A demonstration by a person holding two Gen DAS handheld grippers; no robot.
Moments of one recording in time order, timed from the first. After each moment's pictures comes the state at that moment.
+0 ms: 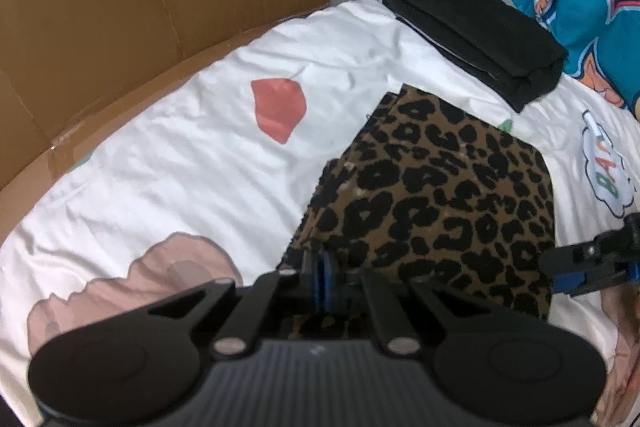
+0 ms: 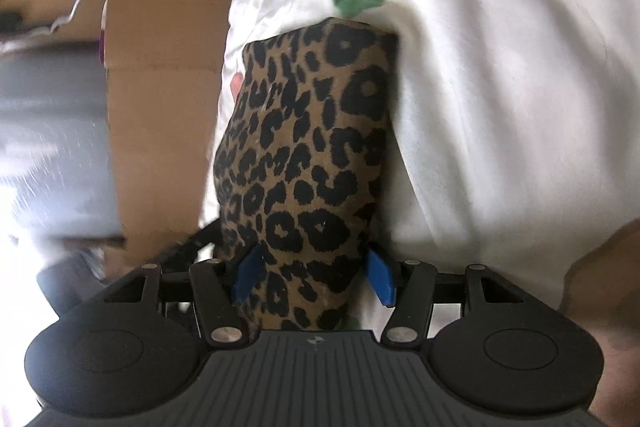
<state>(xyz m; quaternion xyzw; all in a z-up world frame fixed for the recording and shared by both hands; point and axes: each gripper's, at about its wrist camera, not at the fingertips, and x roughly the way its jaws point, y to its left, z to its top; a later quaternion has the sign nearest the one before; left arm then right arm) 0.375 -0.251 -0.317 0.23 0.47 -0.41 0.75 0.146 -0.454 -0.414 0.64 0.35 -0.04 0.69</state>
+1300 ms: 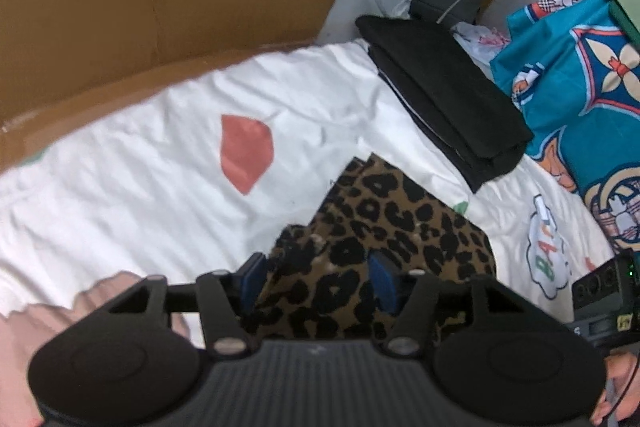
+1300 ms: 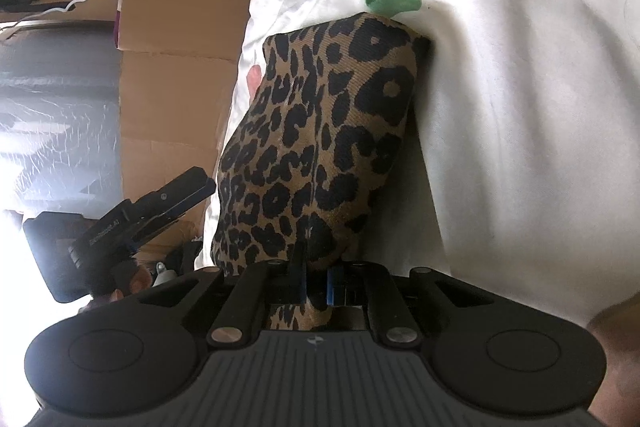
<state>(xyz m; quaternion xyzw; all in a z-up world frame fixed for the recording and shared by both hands) 0.416 -0.264 -0.309 0.09 0.51 -0.46 0.72 0.162 -0.455 -0.407 0.60 0.36 -0.02 0.72</state>
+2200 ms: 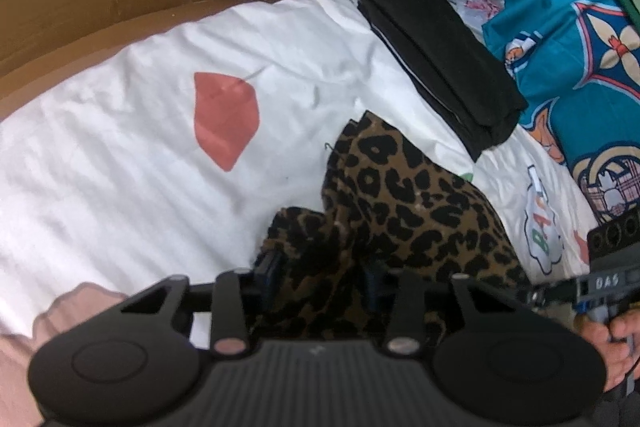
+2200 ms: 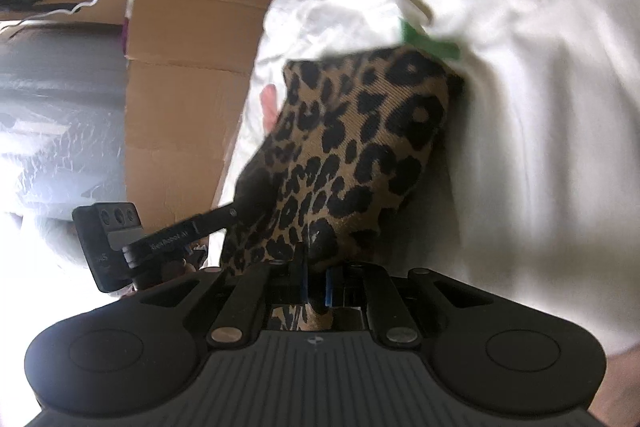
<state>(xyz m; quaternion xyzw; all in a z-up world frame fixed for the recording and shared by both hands) 0.428 -0.275 -0.337 0.10 0.55 -0.49 0.67 0.181 -0.475 -0.384 0.59 0.35 -0.02 0.73</state>
